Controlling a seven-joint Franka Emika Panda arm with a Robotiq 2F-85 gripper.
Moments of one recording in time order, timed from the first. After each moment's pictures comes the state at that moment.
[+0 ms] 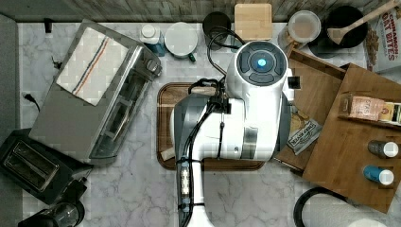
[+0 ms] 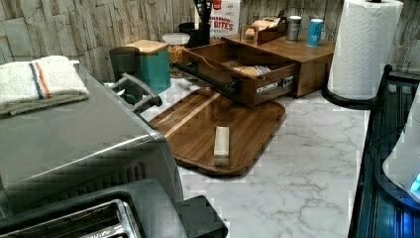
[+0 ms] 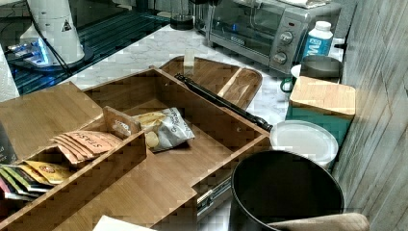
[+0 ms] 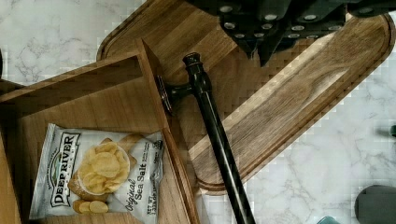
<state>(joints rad) -0.04 0.07 -0.04 -1.85 -0.03 0.28 -0.11</state>
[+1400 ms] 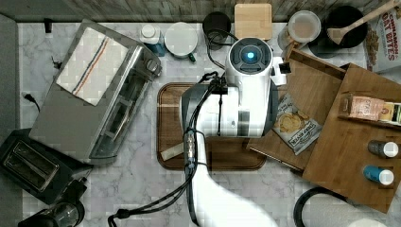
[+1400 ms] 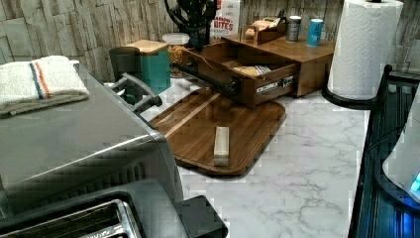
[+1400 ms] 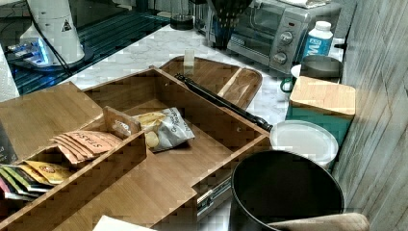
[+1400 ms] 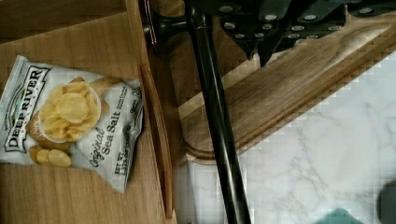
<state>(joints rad) -0.05 0.24 -0.04 -1.87 -0.09 0.47 -0.21</state>
